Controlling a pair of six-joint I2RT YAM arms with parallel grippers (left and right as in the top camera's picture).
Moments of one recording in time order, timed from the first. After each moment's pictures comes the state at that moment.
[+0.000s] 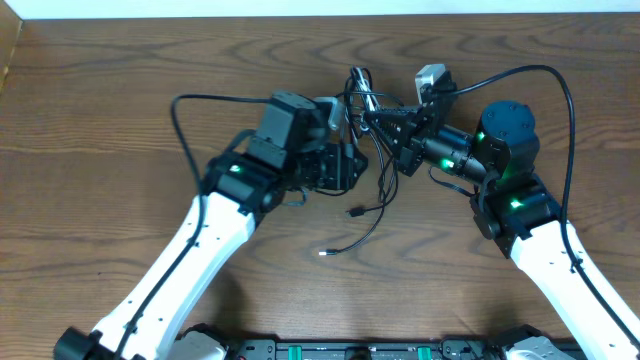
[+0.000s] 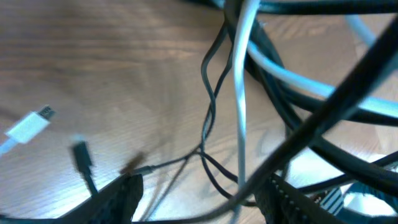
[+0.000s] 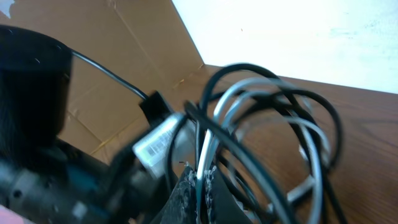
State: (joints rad) left arm -0.51 1.40 1.19 -0.65 0.39 -0.44; right arm 0.37 1.24 0.91 0.17 -0.66 0.39
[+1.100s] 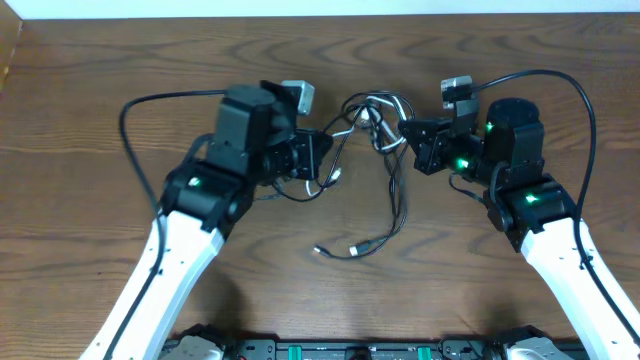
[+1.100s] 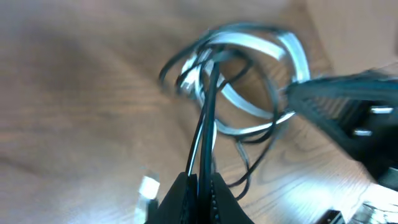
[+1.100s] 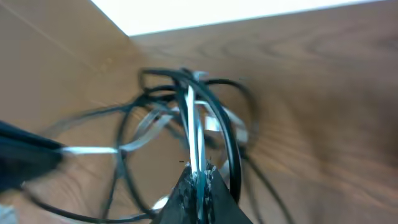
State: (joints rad) left arm -0.39 1.27 1.19 -0.62 0.41 -0.38; right arm 0.27 1.24 0.91 -0.16 -0.49 0.37
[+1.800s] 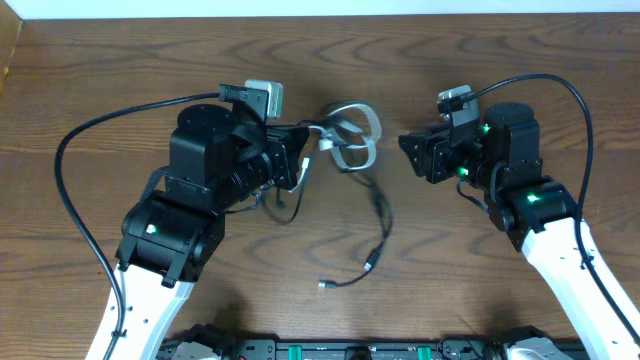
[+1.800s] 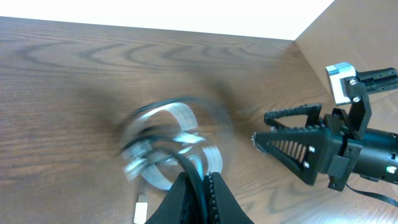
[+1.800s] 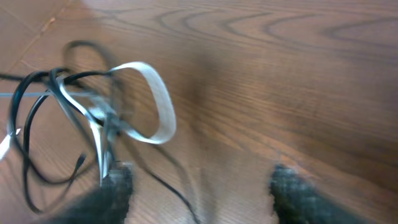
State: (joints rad) left arm -0.36 1.09 1.19 -0.62 0.30 -0.35; right arm 0.26 1.24 0.91 -0.28 -0.38 0.17
